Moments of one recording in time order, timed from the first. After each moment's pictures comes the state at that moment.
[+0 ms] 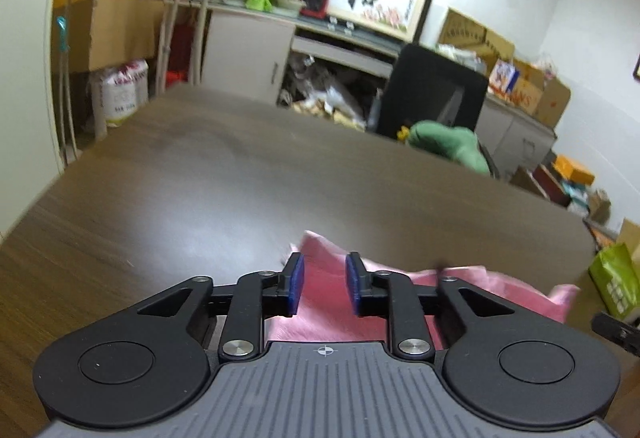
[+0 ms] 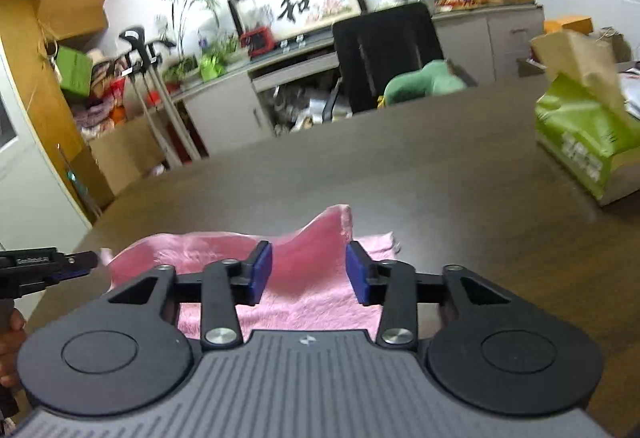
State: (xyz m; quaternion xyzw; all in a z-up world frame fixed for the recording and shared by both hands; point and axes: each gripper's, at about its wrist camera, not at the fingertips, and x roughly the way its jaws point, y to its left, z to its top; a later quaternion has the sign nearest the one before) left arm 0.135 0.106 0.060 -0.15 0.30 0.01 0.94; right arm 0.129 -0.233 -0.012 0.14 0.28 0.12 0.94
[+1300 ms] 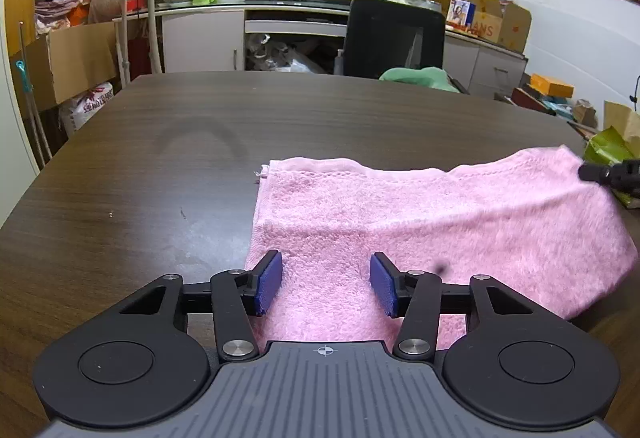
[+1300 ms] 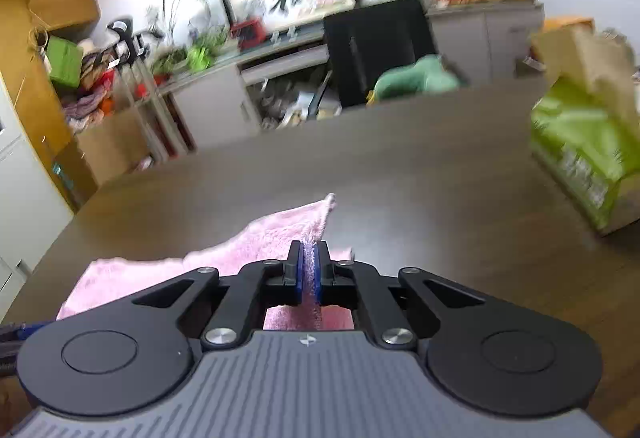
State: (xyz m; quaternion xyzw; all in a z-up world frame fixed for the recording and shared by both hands) left arm 0.123 0.060 0.015 -0.04 0.34 -0.04 0.94; right arm 0.176 -0.244 -0.035 0.12 0.32 0.11 0.93
